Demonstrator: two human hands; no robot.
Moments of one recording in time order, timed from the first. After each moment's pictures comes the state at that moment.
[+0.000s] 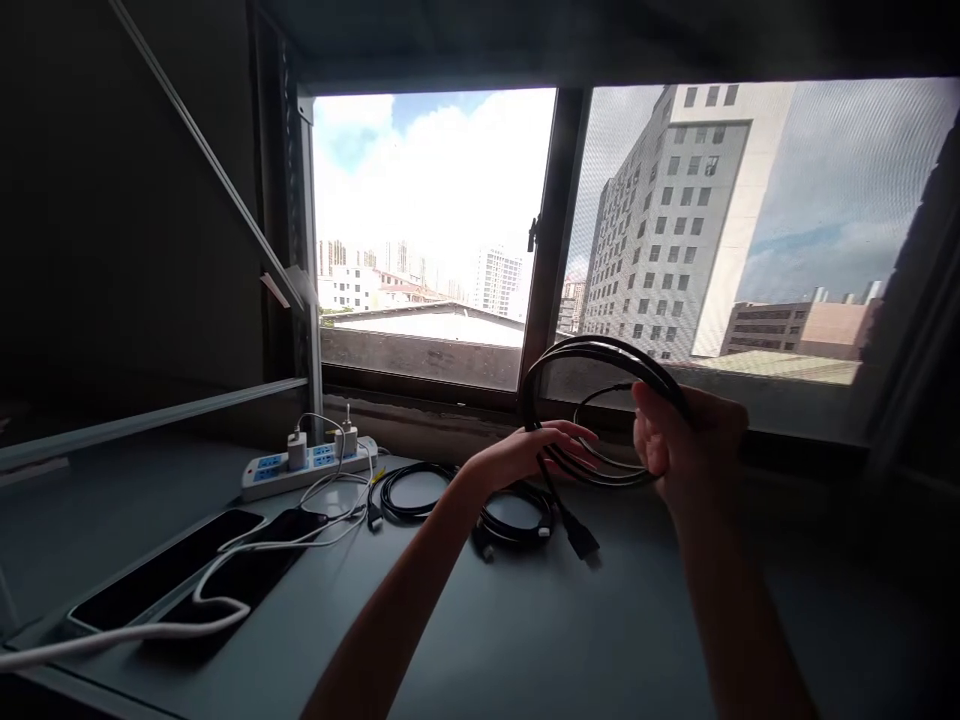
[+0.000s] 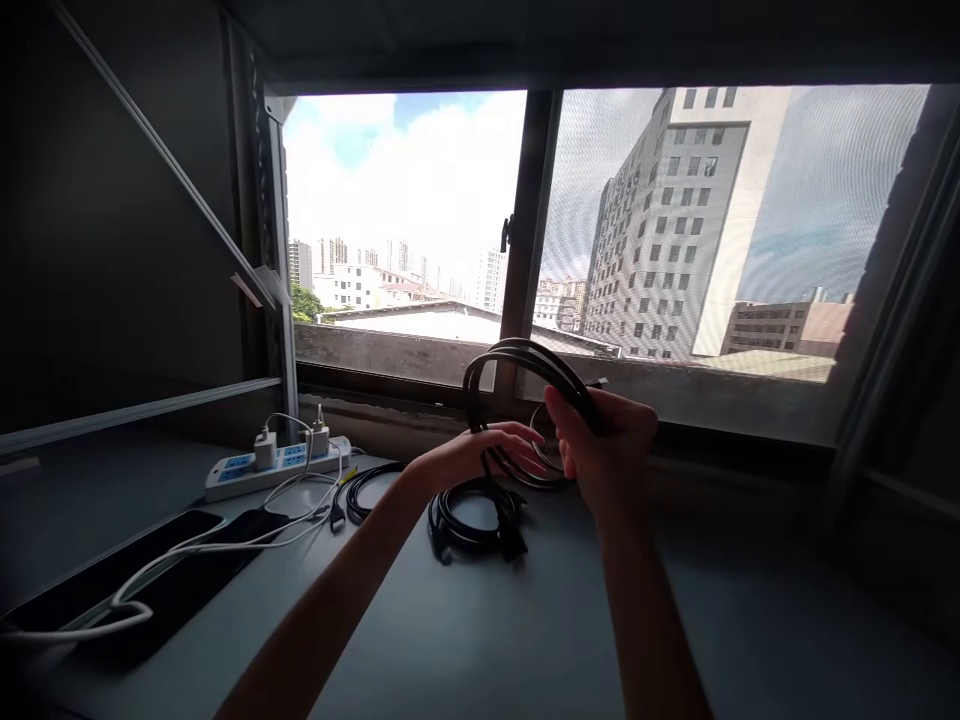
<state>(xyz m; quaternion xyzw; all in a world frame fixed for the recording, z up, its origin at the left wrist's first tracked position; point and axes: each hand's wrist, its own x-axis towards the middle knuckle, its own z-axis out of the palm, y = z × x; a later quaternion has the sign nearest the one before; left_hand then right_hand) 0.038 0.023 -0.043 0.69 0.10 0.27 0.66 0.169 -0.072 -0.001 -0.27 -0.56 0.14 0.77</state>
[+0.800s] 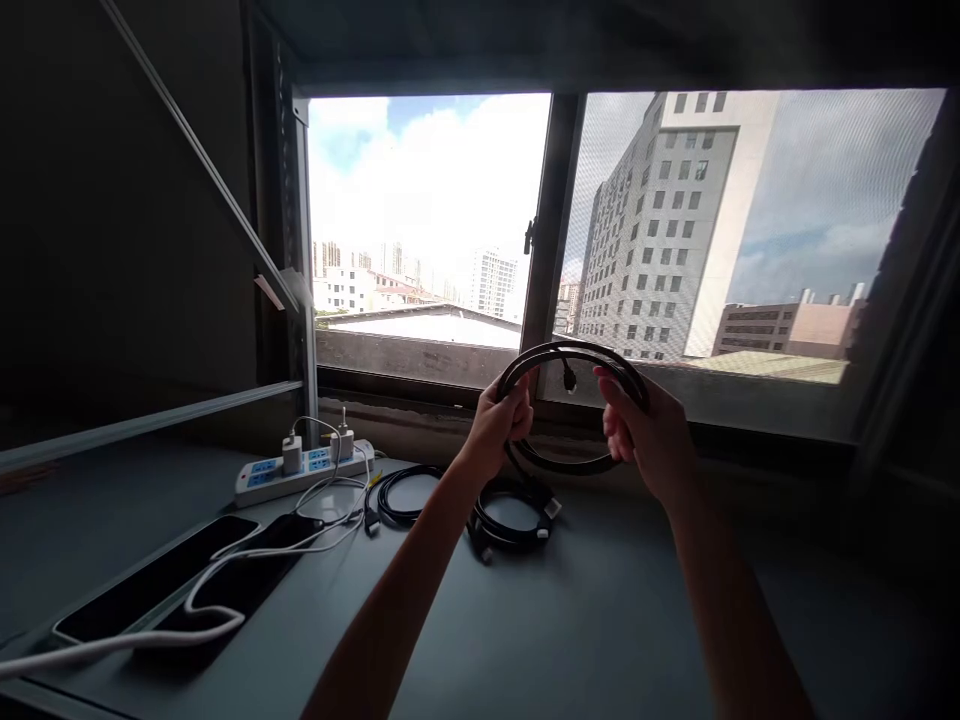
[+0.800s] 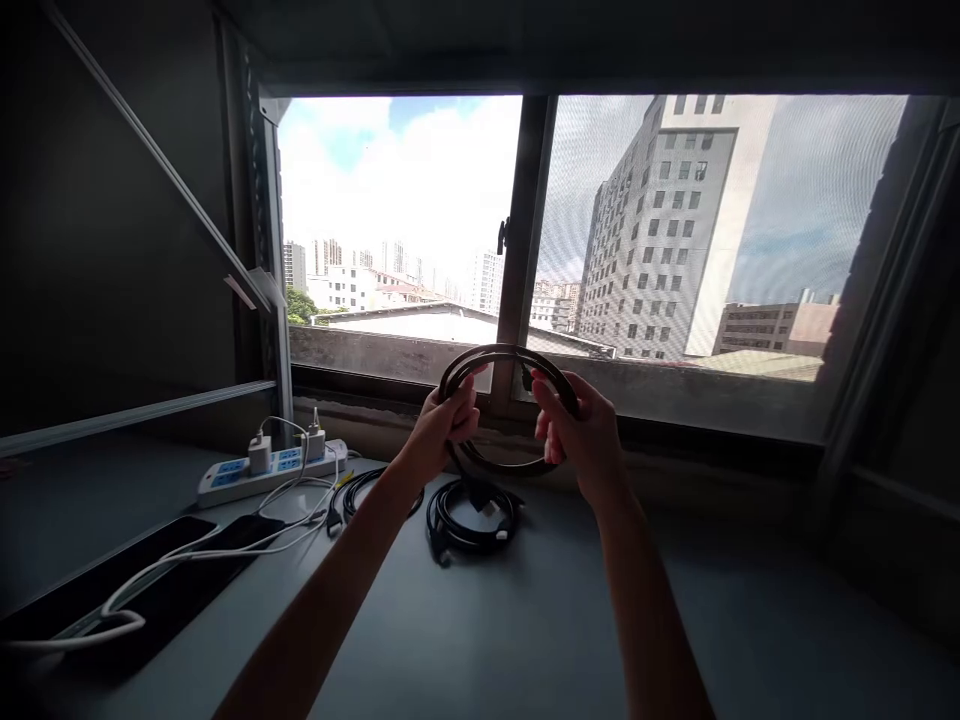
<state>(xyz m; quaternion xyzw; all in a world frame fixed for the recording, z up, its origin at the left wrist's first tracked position) 0.030 0.010 -0.019 0.56 0.07 0.60 0.58 0.185 -0.037 -0.009 -0.34 -0.59 0.24 0.69</state>
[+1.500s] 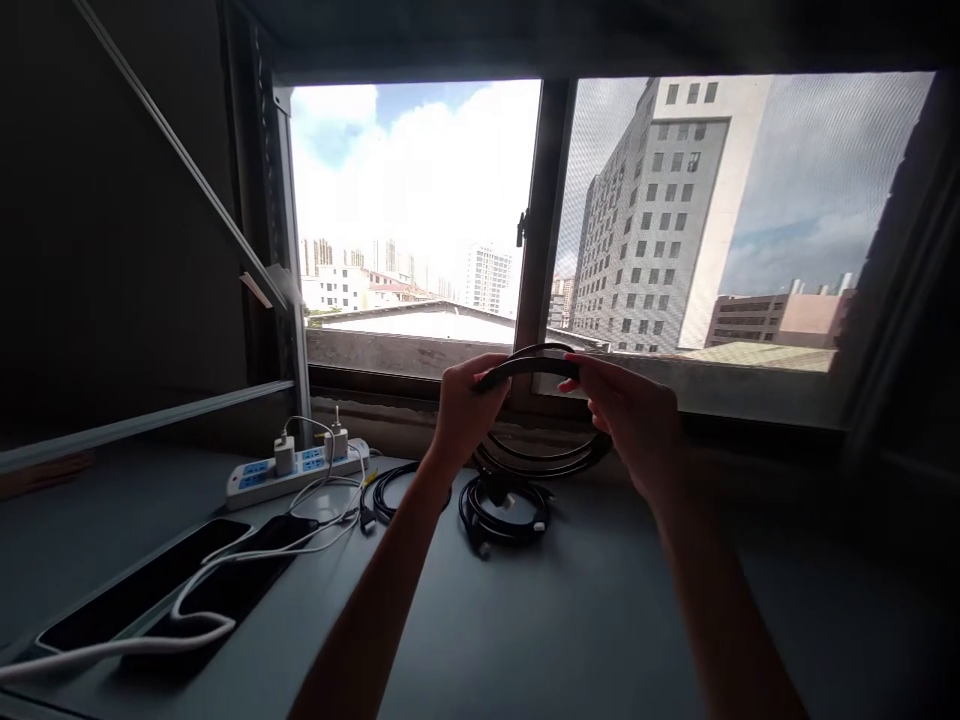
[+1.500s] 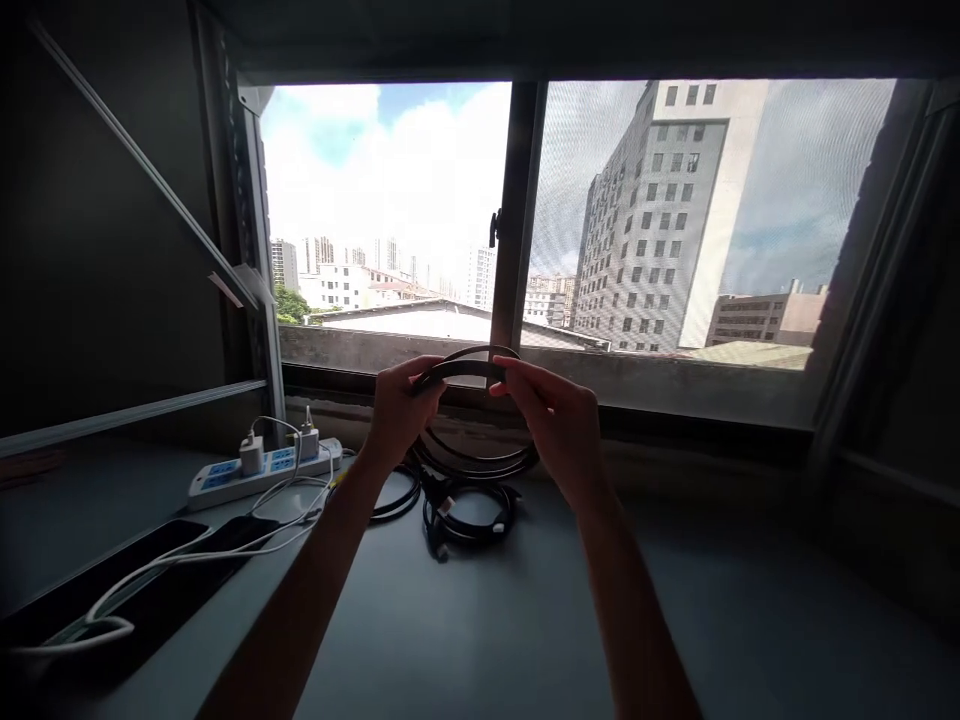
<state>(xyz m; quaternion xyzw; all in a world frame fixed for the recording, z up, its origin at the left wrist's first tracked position) 0.012 0.010 -0.006 0.66 0.17 0.69 0.24 0.164 -0.051 -0.002 -0.34 -0.64 0.11 0.68</state>
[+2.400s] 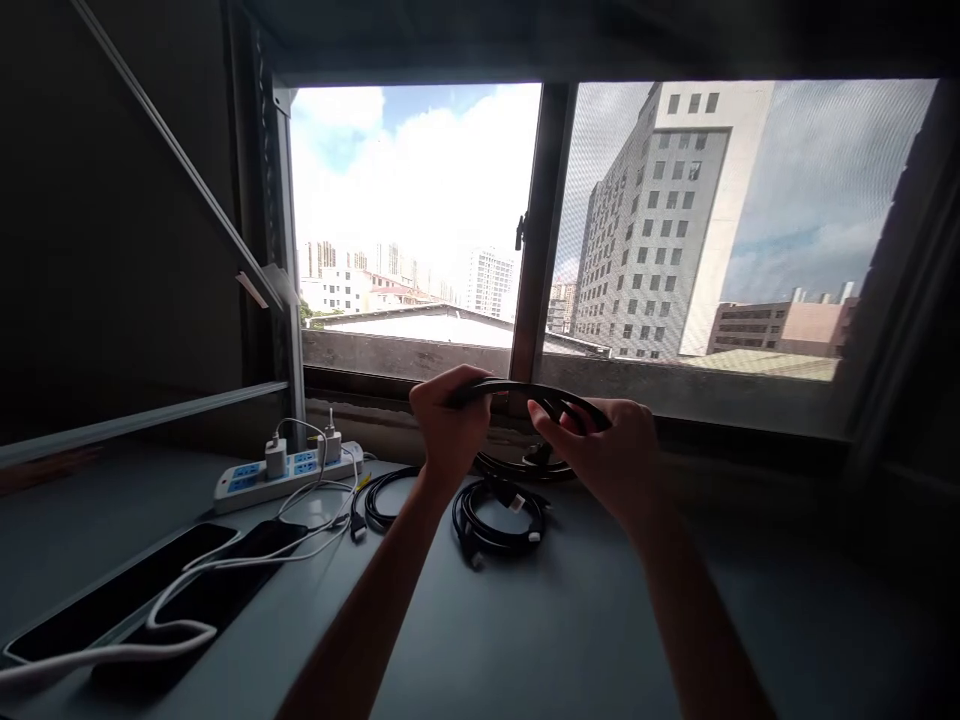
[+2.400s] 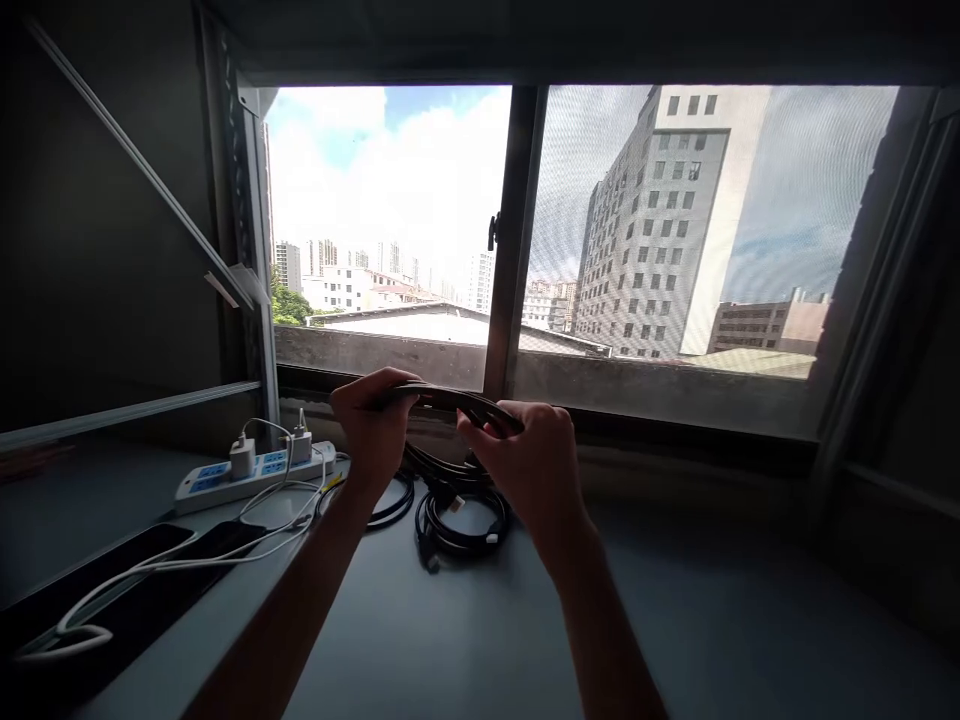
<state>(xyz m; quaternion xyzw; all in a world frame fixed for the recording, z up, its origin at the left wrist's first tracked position) 0.014 -0.015 -0.005 0.58 0.15 0.79 0.09 0.147 -0.065 -0.006 -0.49 -0.66 -0.09 0.57</state>
